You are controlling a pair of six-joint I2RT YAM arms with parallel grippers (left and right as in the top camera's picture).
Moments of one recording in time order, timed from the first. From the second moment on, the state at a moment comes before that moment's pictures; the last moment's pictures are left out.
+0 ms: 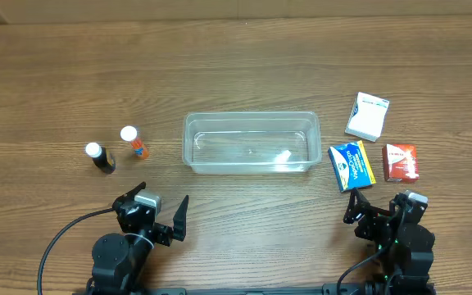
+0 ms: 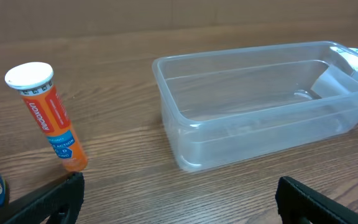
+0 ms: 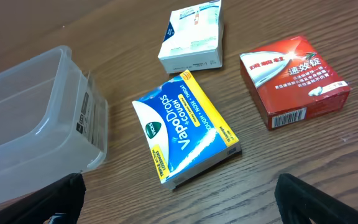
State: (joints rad) left arm -0.16 0.01 0.13 -0.42 0.17 -0.02; right arm -0.04 0.01 0.18 -0.68 -0.01 0.36
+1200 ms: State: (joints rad) left arm -0.16 0.01 0.13 -0.42 0.17 -0.02; right arm -0.04 0.01 0.18 -0.68 -0.01 0.36
